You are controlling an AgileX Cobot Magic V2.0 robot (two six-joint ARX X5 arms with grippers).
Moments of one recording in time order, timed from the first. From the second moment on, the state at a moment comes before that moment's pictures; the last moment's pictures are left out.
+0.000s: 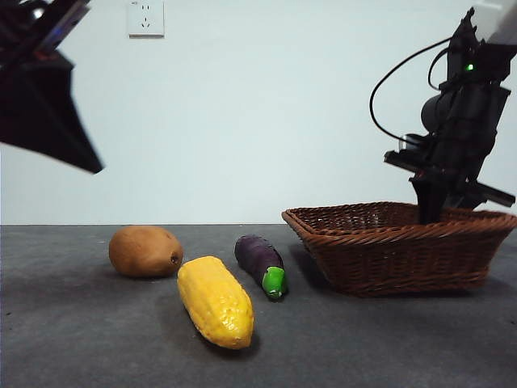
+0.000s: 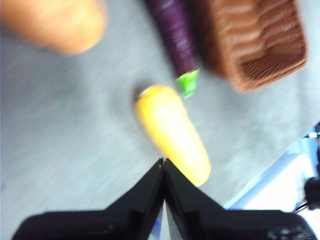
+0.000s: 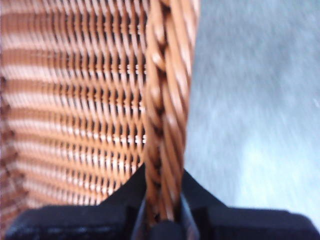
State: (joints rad) left arm -0.30 1.21 0.84 -0.59 0.55 -0.30; right arm 0.05 2.17 1.82 -1.13 -0.33 -0.03
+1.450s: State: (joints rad) left arm -0.72 1.76 1.26 -0.86 0.10 -0.71; right arm 0.05 1.81 1.82 -1.29 -0.34 -0.12
